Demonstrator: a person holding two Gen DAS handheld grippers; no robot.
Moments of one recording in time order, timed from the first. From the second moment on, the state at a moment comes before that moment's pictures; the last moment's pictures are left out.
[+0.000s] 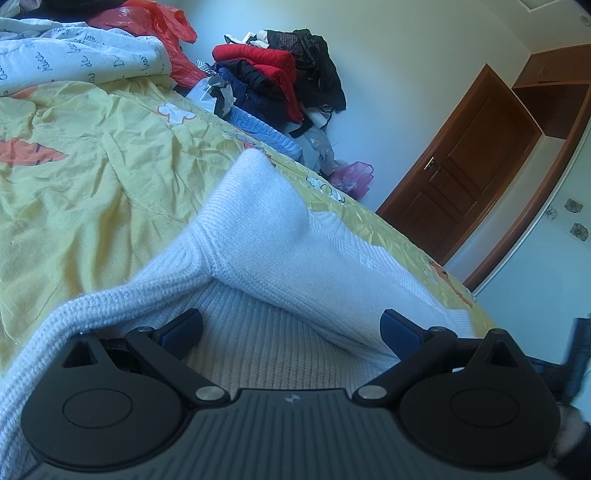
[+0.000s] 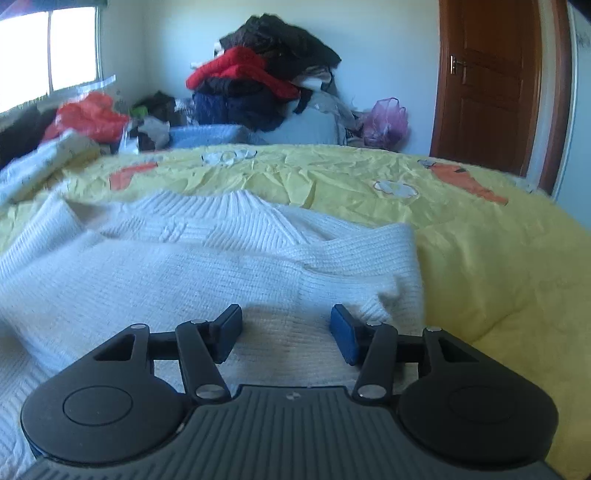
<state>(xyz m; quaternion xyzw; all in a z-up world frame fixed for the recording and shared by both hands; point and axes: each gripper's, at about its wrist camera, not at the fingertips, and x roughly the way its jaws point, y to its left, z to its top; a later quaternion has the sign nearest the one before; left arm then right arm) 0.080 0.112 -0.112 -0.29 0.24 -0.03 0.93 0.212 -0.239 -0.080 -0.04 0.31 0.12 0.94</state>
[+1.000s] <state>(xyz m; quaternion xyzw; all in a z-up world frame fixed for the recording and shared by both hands) -0.044 0.030 -0.107 0.01 0.33 -0.02 0.94 -0.004 -0.236 -0.105 -0.04 0.35 0.17 0.92</state>
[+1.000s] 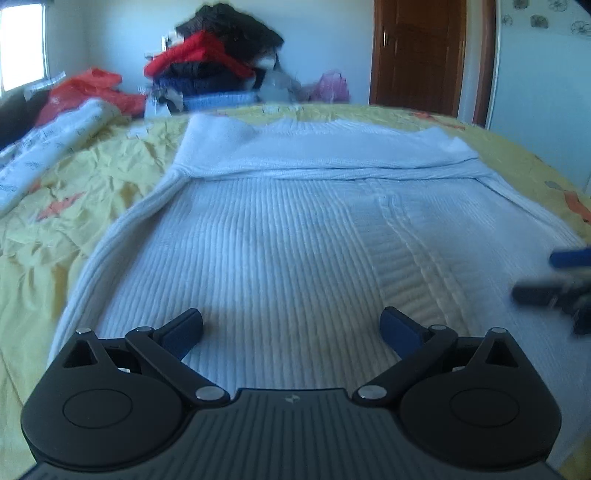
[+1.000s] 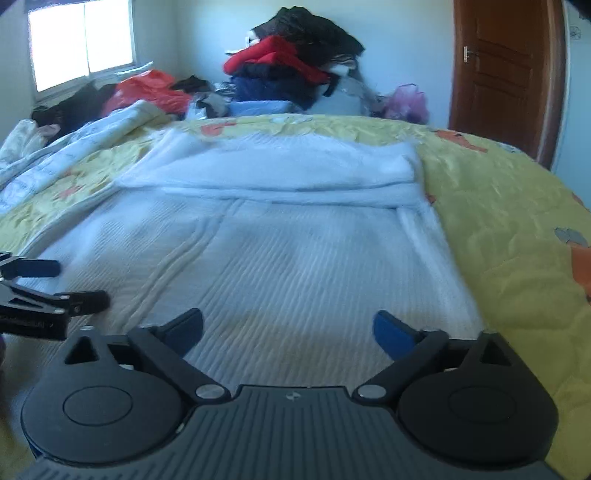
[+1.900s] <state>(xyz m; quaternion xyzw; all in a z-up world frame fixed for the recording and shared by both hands) -0.078 0.022 -0.109 0.01 0.33 0.00 0.94 -0.026 -0.234 -0.114 -0.05 0.32 0.16 0.93</state>
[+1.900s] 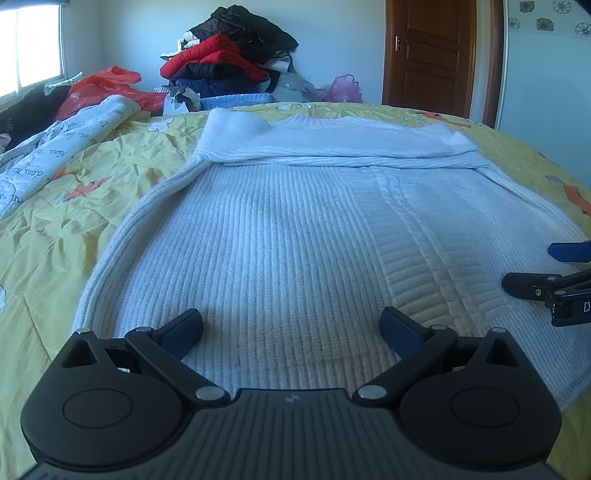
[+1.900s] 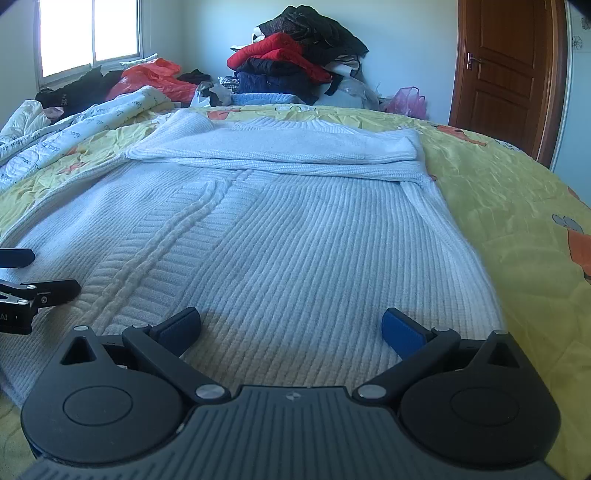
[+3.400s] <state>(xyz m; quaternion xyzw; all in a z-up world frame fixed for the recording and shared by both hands) -0.130 0.034 -0.094 0.04 0.37 -0.02 0.93 -0.081 -0.252 -0.079 -0.10 0.35 0.19 0.91</state>
